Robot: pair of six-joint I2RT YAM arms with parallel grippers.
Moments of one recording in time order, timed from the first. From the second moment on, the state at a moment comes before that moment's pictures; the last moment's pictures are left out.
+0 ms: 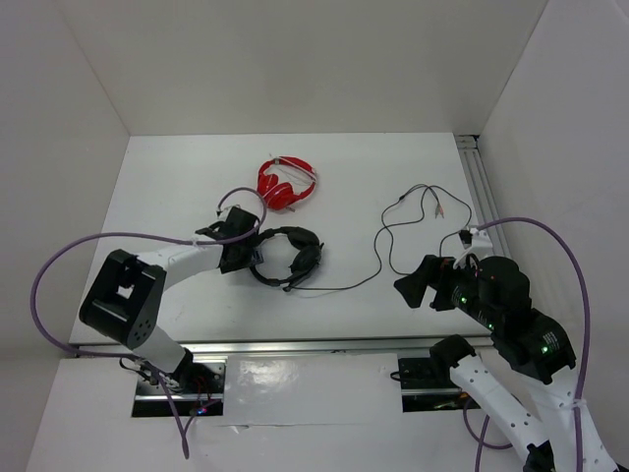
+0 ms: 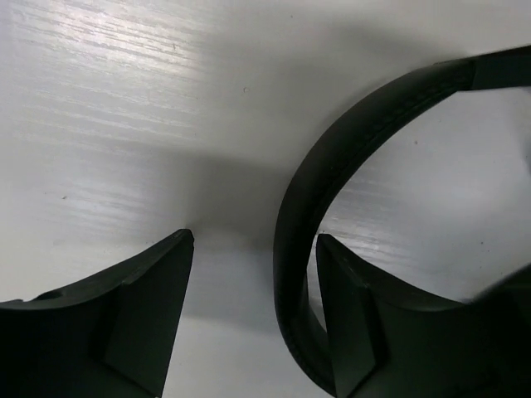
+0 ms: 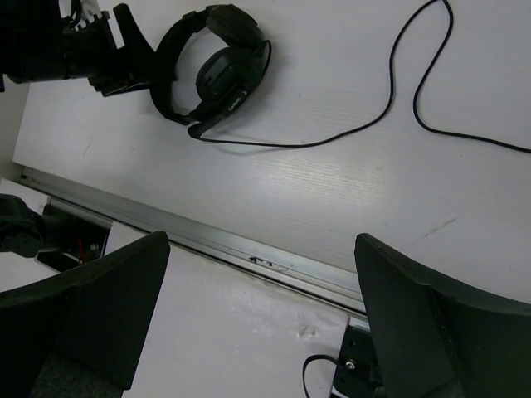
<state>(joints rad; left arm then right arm) -0.42 1.56 0.83 -0.37 -0.24 -0.69 0.43 0.44 0.95 -1.01 -0.09 0.49</state>
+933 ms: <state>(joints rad) -0.72 1.12 1.50 -1.21 -0.67 -0.93 0.24 0.31 0.56 -0.20 -0.67 0.53</state>
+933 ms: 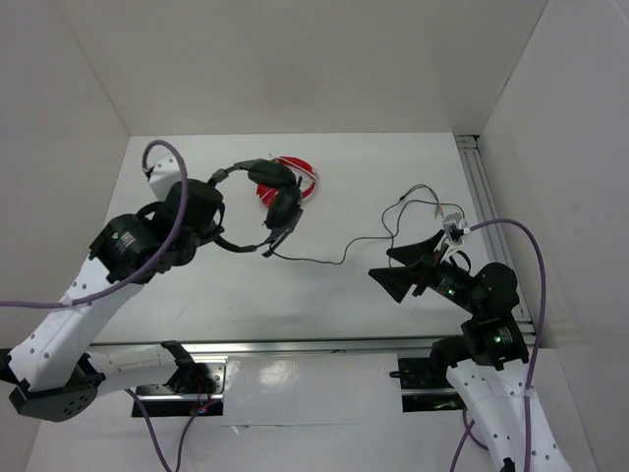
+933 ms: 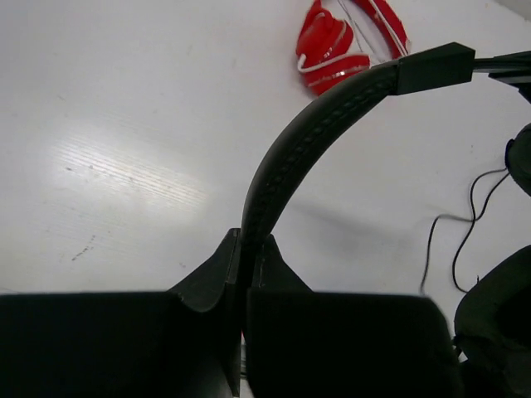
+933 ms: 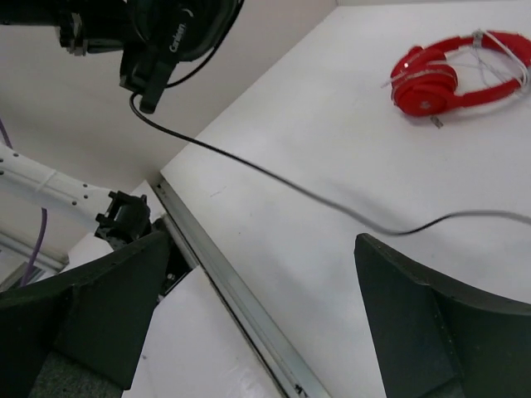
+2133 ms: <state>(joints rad) -0.59 1.38 1.99 -1.15 -0.38 -0.77 0.55 0.99 0.74 0.14 -0.58 0.20</state>
